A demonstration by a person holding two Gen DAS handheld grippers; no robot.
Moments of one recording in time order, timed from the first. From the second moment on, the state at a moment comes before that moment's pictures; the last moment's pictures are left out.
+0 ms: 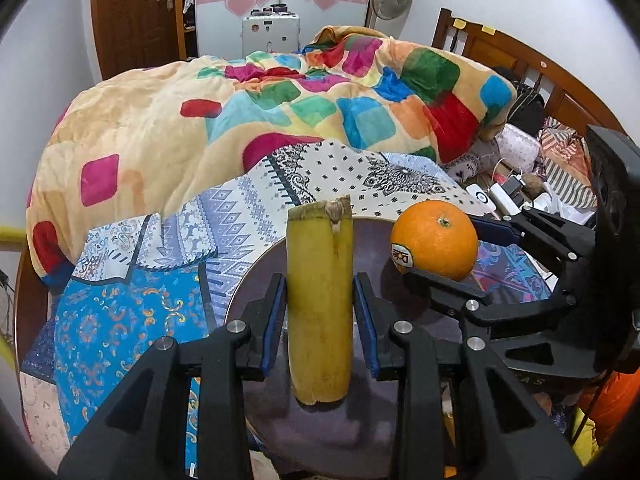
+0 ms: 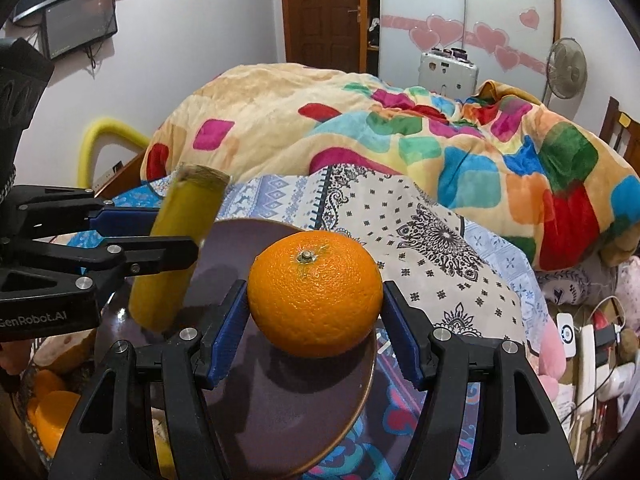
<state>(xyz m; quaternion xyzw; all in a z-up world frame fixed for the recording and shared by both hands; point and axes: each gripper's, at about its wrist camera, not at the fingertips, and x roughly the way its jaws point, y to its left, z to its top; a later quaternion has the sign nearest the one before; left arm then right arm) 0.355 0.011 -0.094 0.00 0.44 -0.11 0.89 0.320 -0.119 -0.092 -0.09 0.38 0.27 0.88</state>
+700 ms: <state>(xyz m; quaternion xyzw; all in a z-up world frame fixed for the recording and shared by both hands) 0.321 0.017 -0.065 0.02 0.40 -0.09 0.91 0.301 -0.120 -0.071 -0.11 0.36 0.26 0.89</state>
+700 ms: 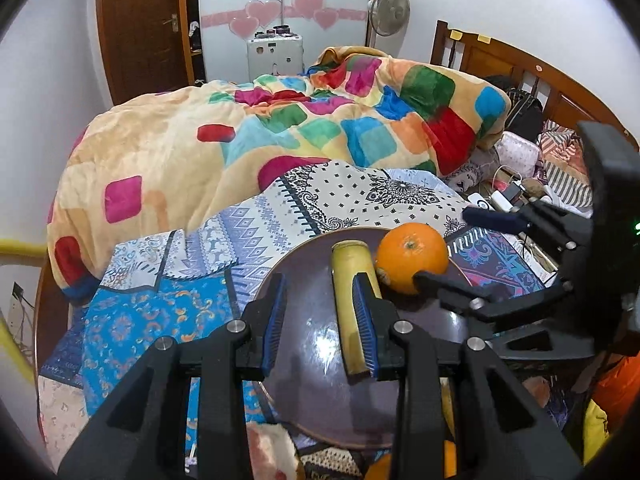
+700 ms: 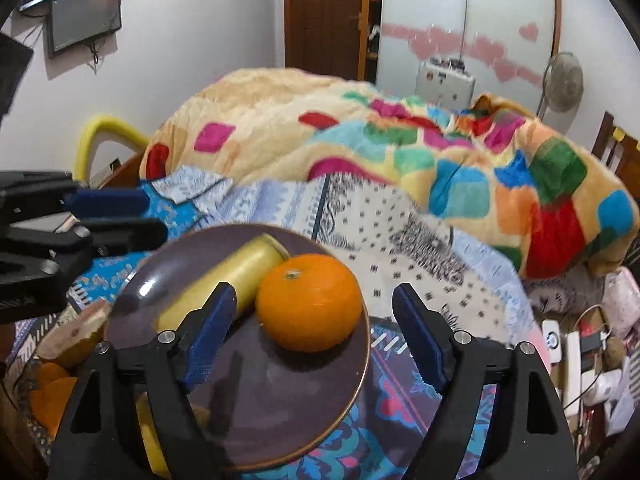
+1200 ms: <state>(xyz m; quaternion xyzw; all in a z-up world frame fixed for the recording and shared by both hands) 0.253 0.039 -0.035 0.01 0.38 -0.08 0.92 0.233 -0.124 -0.029 -0.12 0.31 0.25 0.91</state>
